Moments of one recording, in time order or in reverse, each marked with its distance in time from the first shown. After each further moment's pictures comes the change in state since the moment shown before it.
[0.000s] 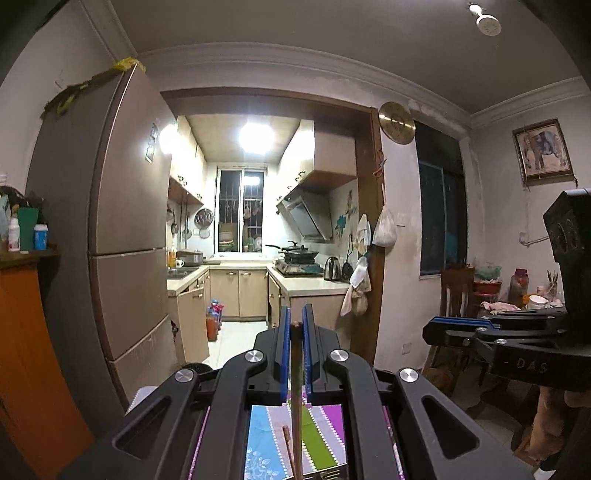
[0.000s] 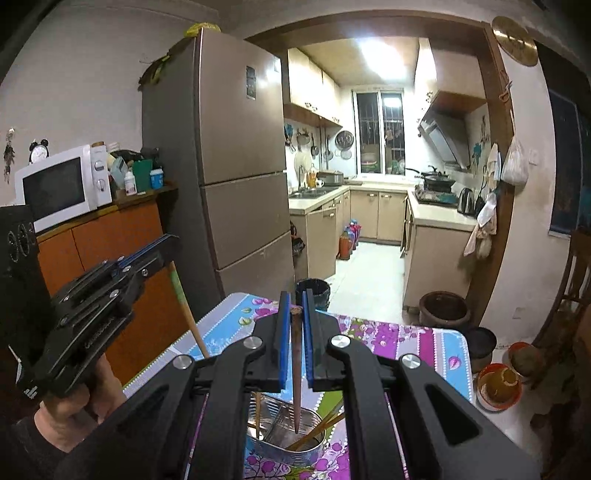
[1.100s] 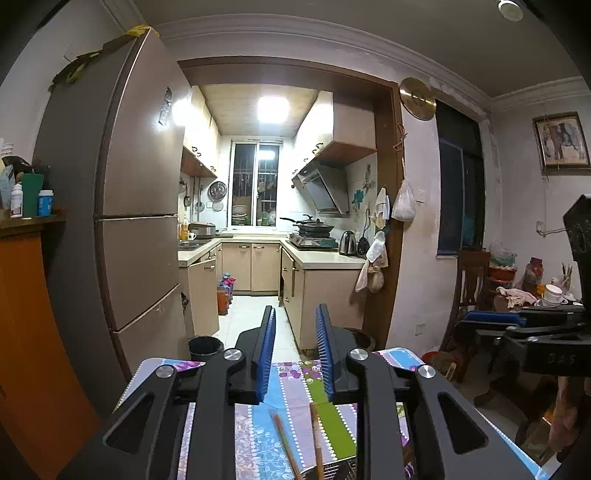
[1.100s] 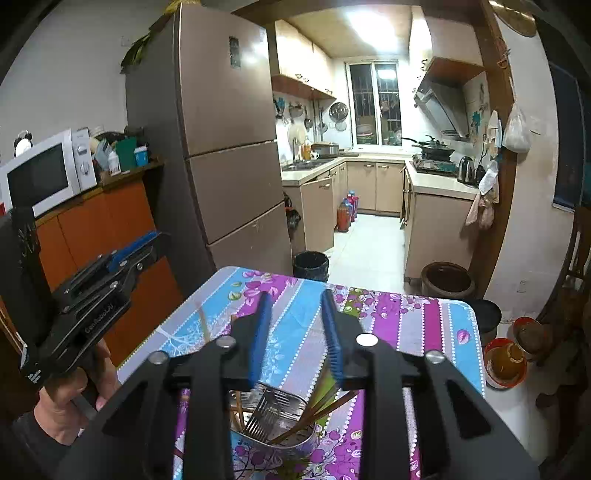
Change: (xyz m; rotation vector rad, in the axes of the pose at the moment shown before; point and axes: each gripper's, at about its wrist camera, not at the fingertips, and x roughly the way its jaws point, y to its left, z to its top) left arm 0.043 0.033 -0.033 -0.029 0.095 0.055; right arm 0.043 -0.018 -0.023 0.047 0.089 -0.005
